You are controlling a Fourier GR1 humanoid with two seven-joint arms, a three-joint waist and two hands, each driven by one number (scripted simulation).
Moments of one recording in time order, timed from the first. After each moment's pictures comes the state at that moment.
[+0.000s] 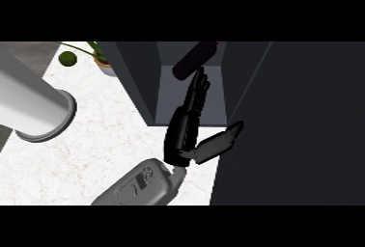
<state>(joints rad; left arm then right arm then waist) -0.57 0.02 -0.70 -1.37 0.54 0.66 -0.31 -0.61 -0.24 -0.01 -2.40 -0.20 -0.14 0.95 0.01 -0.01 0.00</state>
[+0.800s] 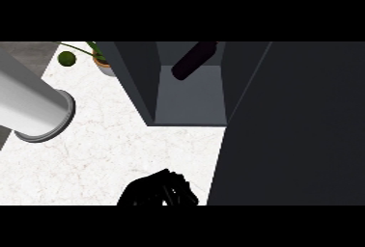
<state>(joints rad) -0.10 0.25 -0.87 -1.93 0.50 0.61 -0.32 -0.62 -0.24 0.03 -2.41 -0.18 -0.15 0.97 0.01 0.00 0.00</state>
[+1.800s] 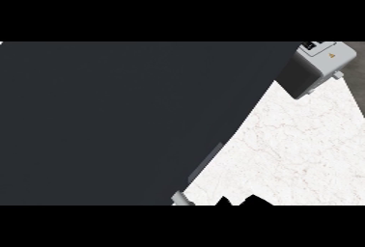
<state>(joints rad) 0.35 0.75 -0.43 -2.17 0.82 0.12 -0.53 -0.73 -0.03 0.44 -2.35 -0.19 -0.15 1.01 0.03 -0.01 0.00</state>
